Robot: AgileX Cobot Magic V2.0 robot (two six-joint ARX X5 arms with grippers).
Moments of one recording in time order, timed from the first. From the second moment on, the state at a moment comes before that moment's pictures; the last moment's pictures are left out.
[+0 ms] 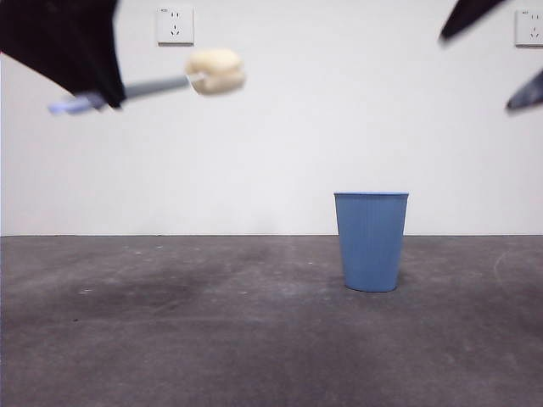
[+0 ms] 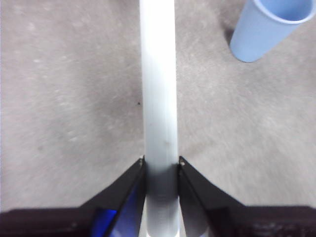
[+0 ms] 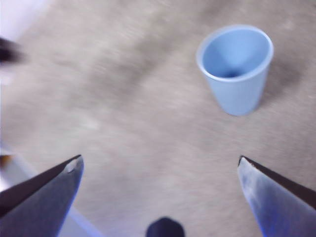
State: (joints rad) left arm -0.58 1.11 1.03 -0.74 -0.07 -0.18; right arm 0.26 0.87 0.75 -0.55 -0.44 0.00
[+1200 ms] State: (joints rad) left arm -0.58 0.98 1.03 -0.89 -0.07 -0.16; right arm 0.41 1.61 0.46 0.74 -0.10 0.08
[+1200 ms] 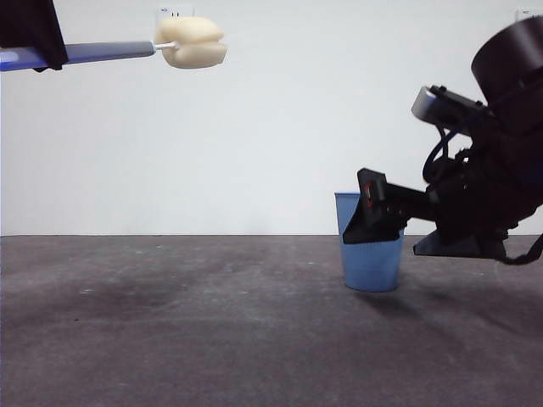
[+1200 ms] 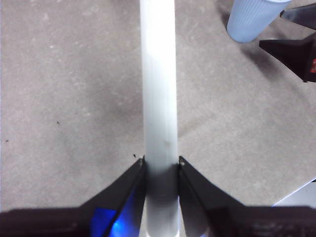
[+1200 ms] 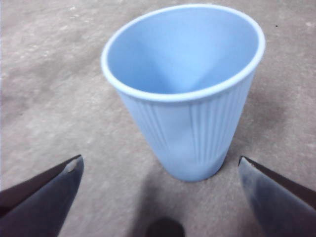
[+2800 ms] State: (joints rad) left arm -0.58 0.98 1.03 -0.91 -0.08 -0.10; right arm 0.40 1.79 0.59 0.90 -0.16 0.03
